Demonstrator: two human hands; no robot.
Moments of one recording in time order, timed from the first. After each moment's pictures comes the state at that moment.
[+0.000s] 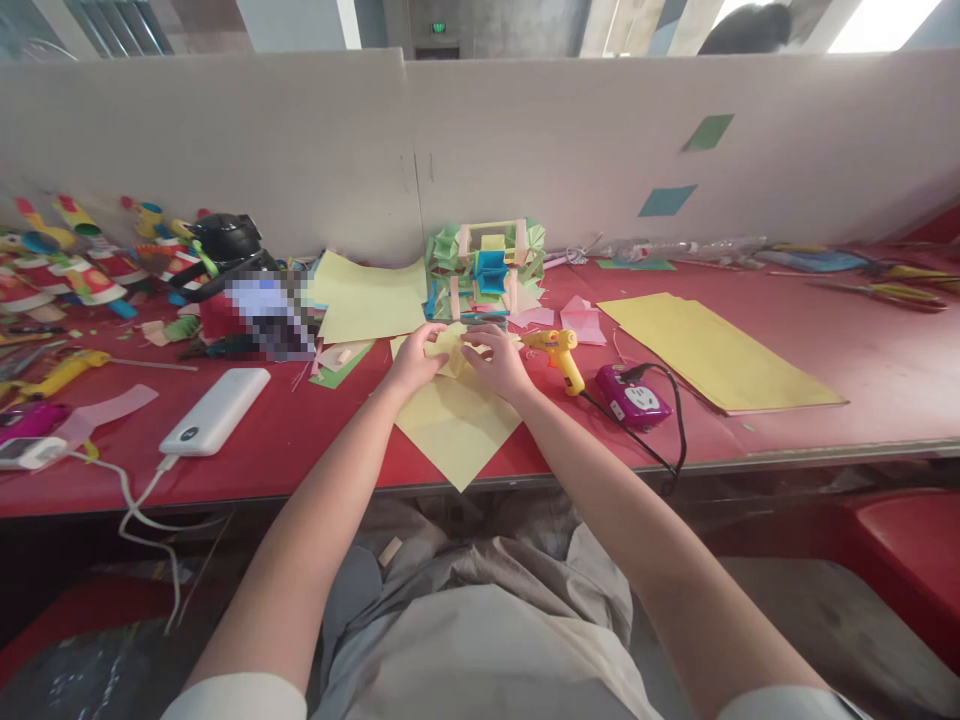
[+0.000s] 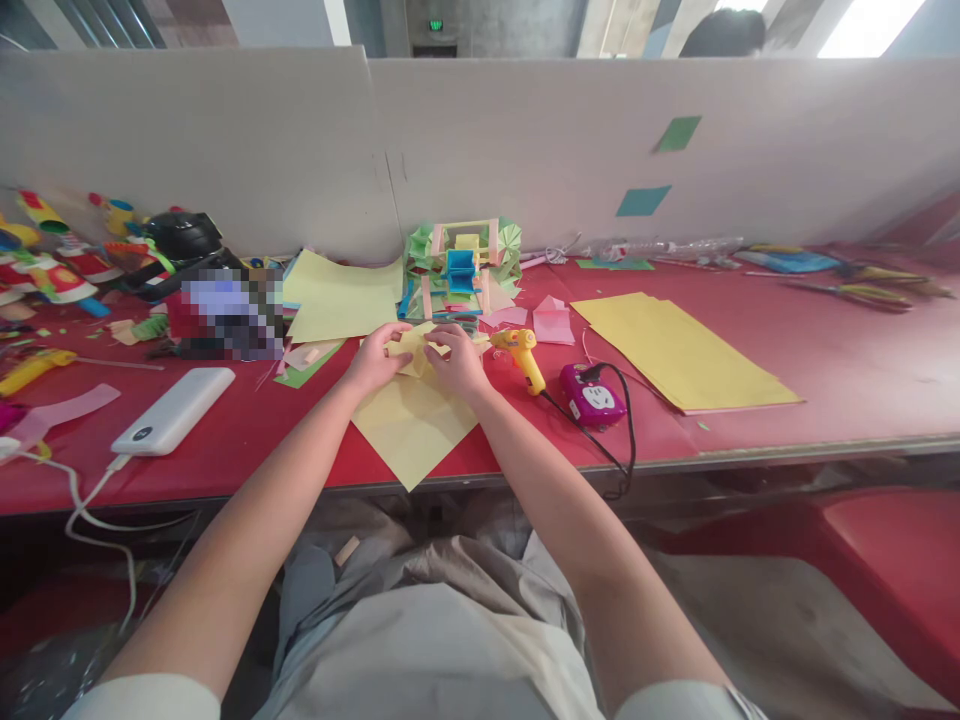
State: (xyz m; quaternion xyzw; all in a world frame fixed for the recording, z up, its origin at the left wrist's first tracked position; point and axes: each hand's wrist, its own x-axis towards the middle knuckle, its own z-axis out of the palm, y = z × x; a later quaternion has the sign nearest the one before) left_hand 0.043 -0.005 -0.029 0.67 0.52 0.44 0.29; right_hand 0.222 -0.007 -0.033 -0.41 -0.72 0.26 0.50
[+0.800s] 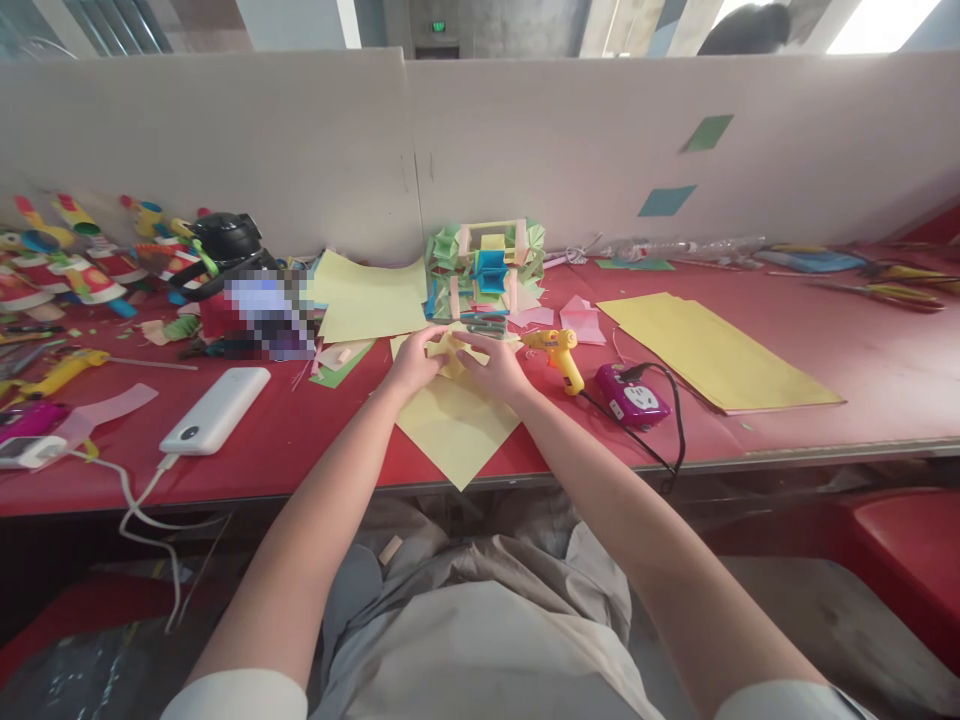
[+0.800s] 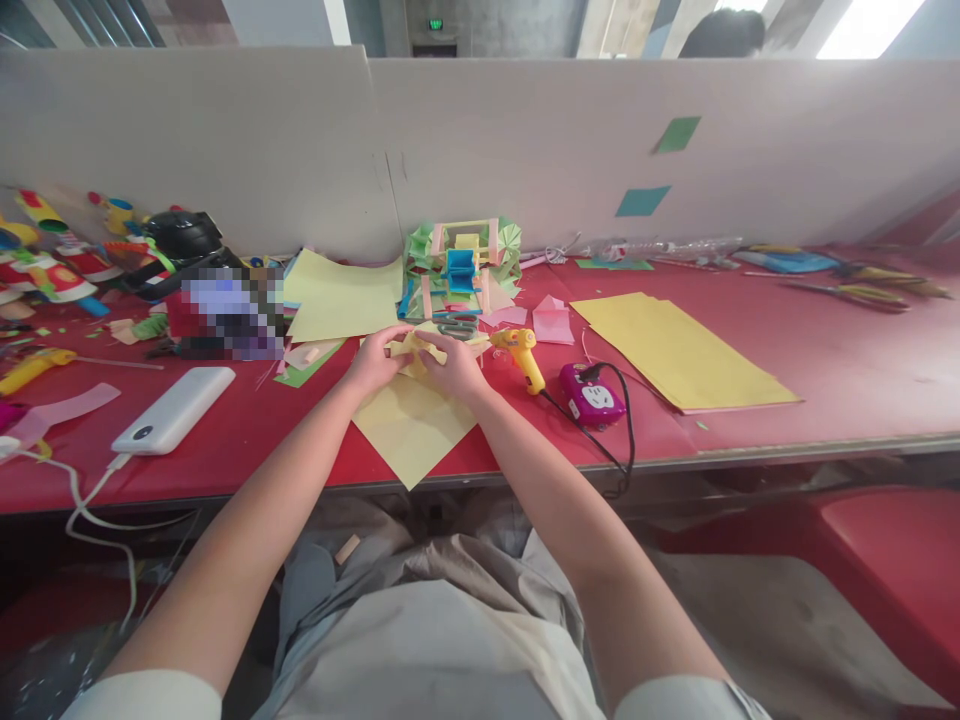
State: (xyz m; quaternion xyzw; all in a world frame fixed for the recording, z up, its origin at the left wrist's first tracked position) left_hand 0.046 -0.010 -0.024 0.69 0.52 0.43 0.25; right_hand 0.221 -0.011 -0.033 -0.39 -0.75 0.27 0.47
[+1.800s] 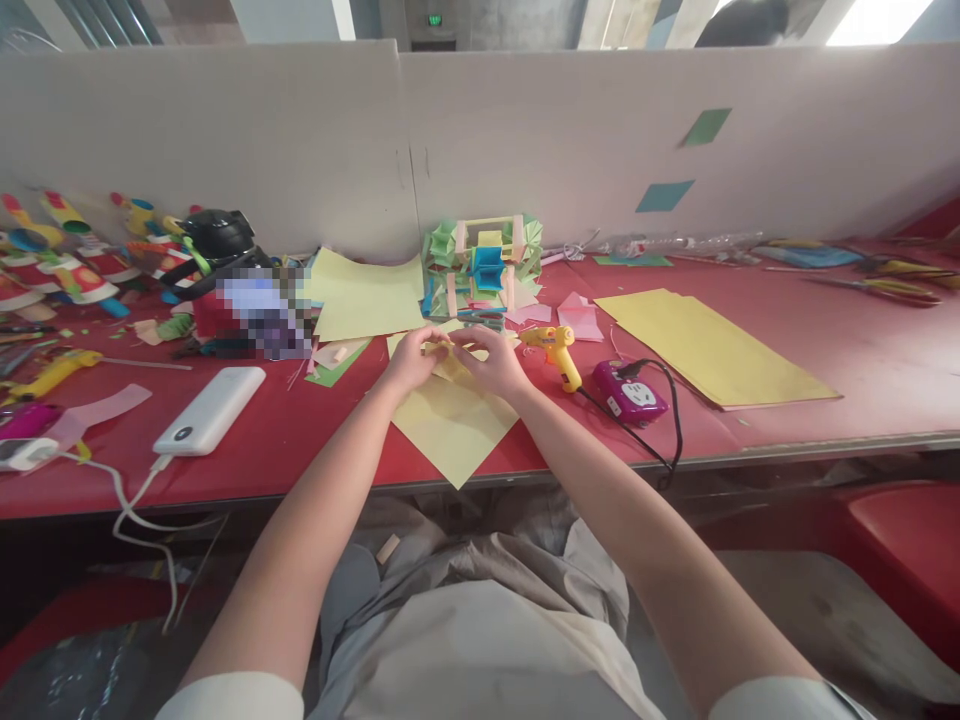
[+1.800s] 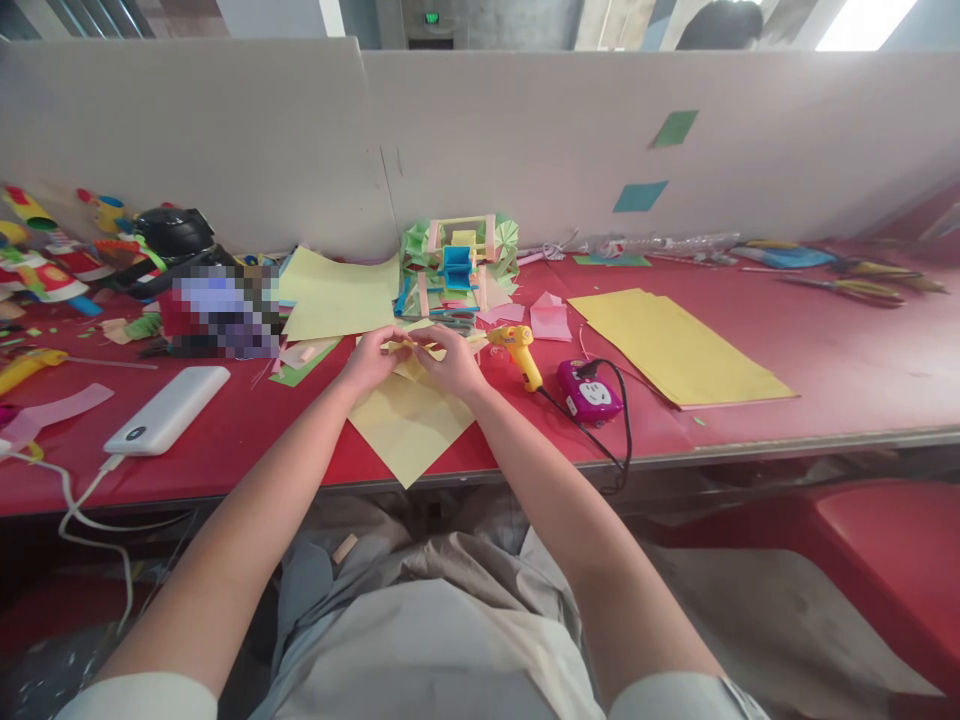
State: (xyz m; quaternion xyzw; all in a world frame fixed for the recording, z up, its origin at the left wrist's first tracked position) left_hand 0.046 -0.009 -0.022 0.69 0.50 0.43 0.29; right_hand 0.221 -0.020 -0.019 -0.35 -0.75 0.27 0.49
